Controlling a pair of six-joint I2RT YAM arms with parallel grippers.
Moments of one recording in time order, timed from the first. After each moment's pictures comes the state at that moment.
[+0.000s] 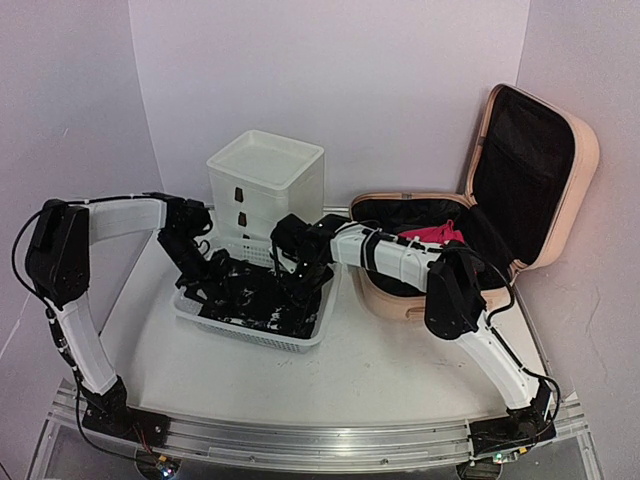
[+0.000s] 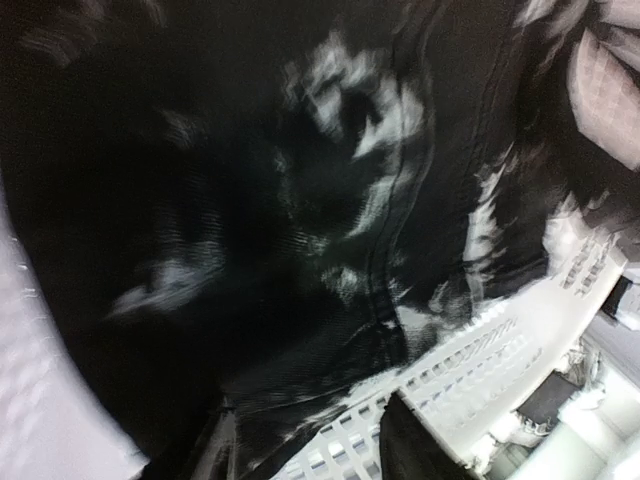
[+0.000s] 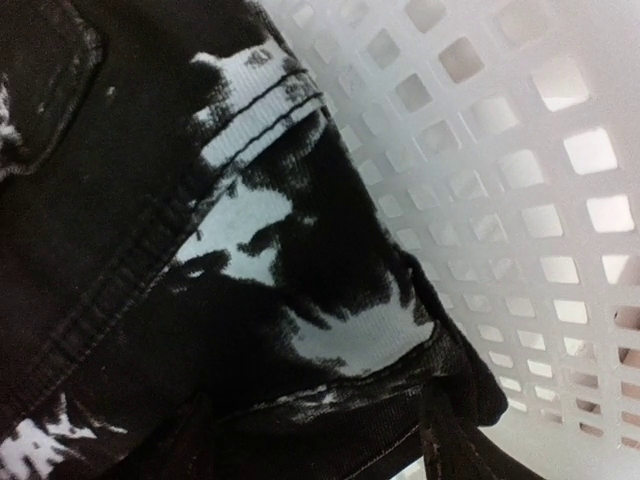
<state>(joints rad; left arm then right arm) -0.36 1.82 1.32 -1.07 0.53 -0.24 0.93 2.57 2.34 -0.96 0.16 0.05</state>
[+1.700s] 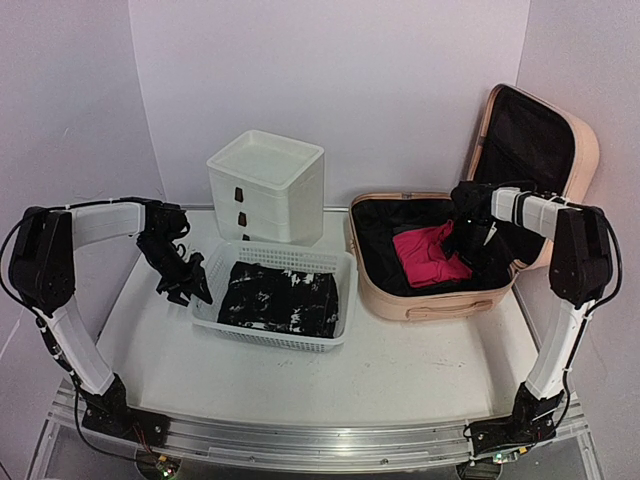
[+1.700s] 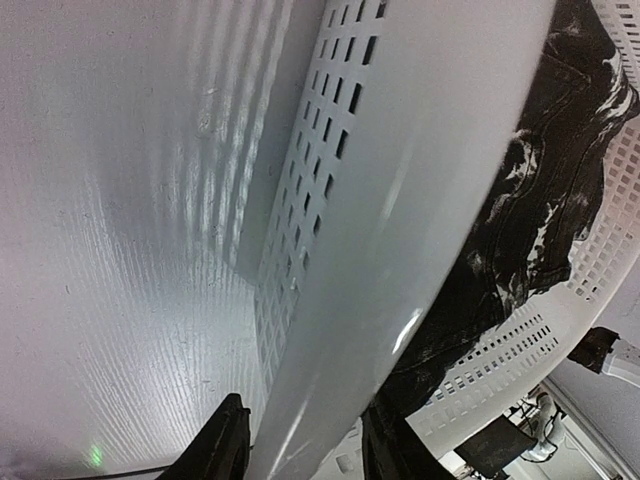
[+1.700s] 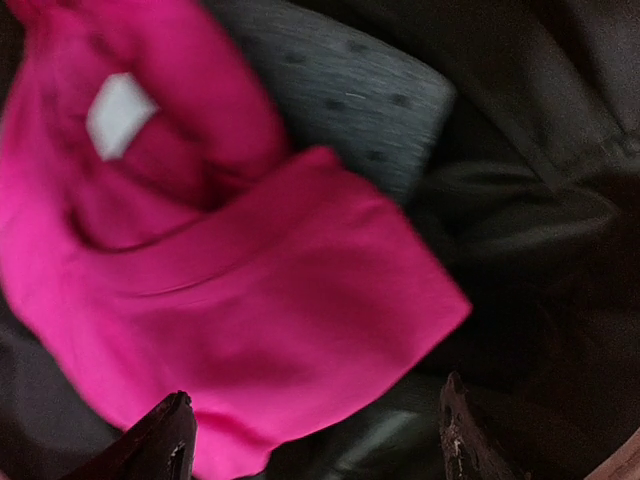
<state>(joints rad) -0.25 1.71 1.23 -1.06 0.50 -0.34 0.20 1.89 1.49 -0.92 0.13 1.04</state>
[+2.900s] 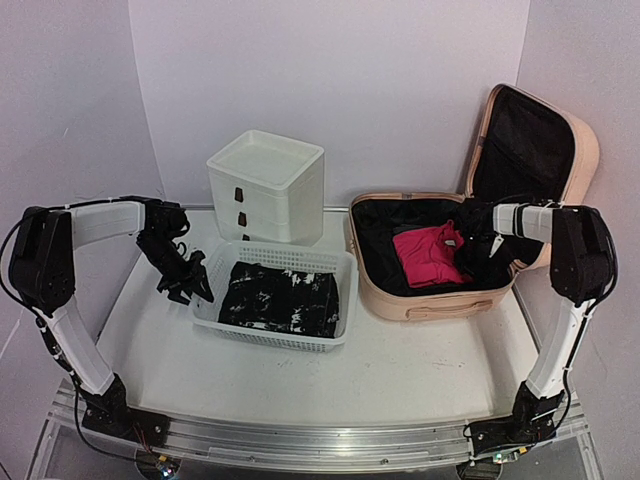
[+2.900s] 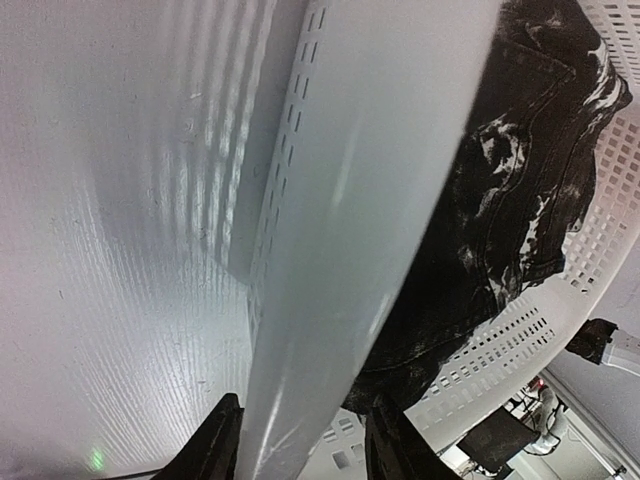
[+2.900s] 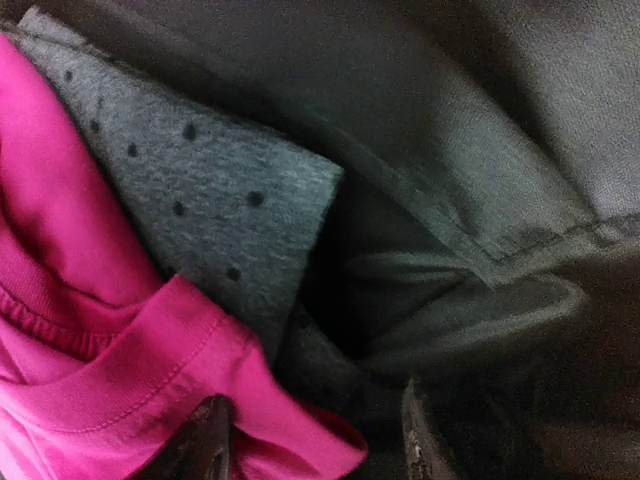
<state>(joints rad) -0.25 1.71 1.24 -1.07 0.52 -0.32 0.15 1.90 1.33 -0.77 0.25 1.01</state>
